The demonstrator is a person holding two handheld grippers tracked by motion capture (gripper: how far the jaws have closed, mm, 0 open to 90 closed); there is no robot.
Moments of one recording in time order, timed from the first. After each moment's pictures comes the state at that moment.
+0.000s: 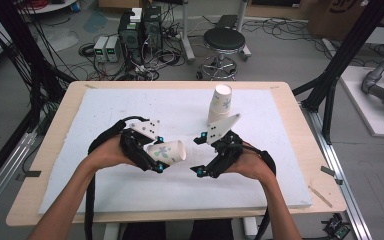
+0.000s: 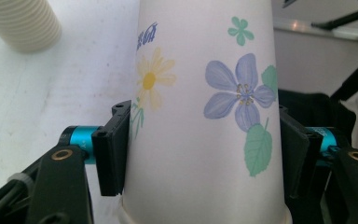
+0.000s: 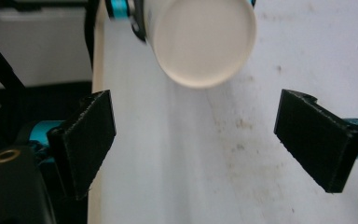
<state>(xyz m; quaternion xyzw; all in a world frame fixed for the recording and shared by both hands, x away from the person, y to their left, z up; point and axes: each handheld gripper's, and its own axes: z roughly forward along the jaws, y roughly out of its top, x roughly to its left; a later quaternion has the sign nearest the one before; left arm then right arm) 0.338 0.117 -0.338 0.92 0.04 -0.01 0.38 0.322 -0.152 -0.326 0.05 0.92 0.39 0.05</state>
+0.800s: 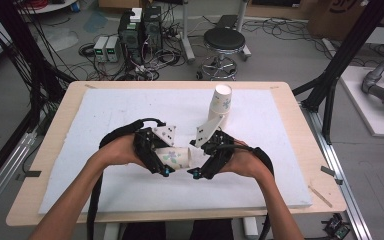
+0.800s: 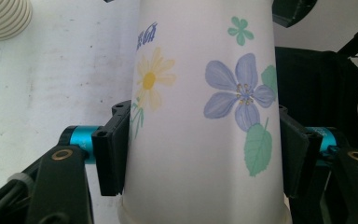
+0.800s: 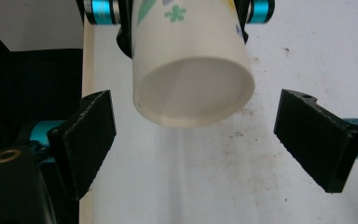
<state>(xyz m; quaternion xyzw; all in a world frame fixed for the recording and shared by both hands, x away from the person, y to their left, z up) 0.335 0.081 -0.334 0.95 0.01 -0.01 0.31 0.323 -0.131 -0.326 0.02 0.95 0.32 0.06</state>
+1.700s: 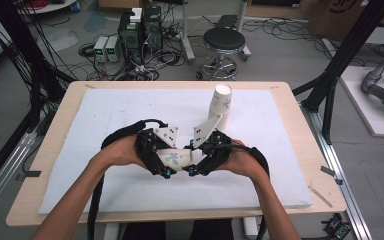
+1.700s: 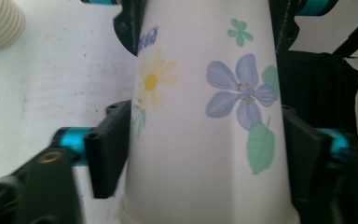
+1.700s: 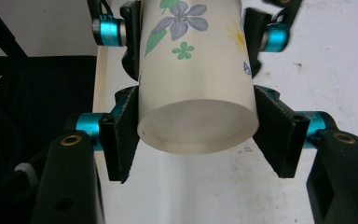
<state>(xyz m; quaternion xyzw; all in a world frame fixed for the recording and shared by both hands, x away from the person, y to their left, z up) 0.335 0.079 -0.337 0.95 0.00 -0.01 0.32 0.324 -0.126 -0.326 0.01 0.94 0.33 0.04</state>
